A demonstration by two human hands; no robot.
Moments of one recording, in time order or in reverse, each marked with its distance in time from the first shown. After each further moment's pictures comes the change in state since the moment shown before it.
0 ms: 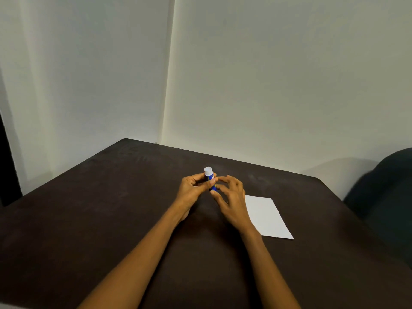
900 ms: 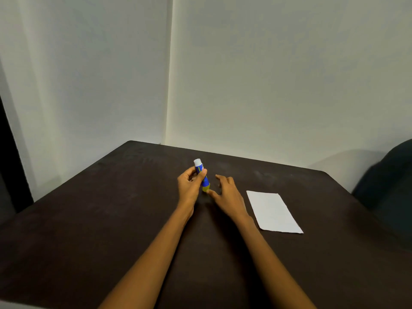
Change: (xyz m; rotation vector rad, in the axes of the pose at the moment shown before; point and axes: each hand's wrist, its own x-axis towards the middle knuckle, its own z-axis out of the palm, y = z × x) left_hand 0.014 -0.009 -0.012 0.055 0.362 0.048; right_hand 0.019 -0.016 0.023 -0.061 -0.228 0.323
